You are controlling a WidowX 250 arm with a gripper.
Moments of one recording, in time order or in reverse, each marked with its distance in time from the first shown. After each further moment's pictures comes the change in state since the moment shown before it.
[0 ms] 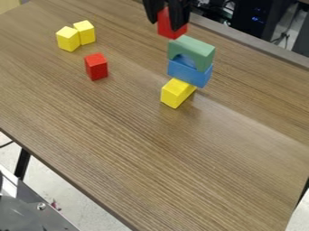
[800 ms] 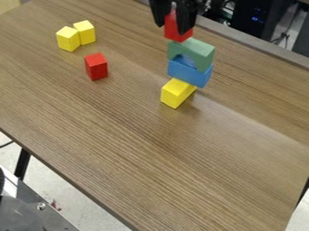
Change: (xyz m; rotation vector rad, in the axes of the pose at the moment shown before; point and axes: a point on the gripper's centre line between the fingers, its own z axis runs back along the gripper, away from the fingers) arm -0.009 0.001 -0.010 -0.008 -0.013 0.006
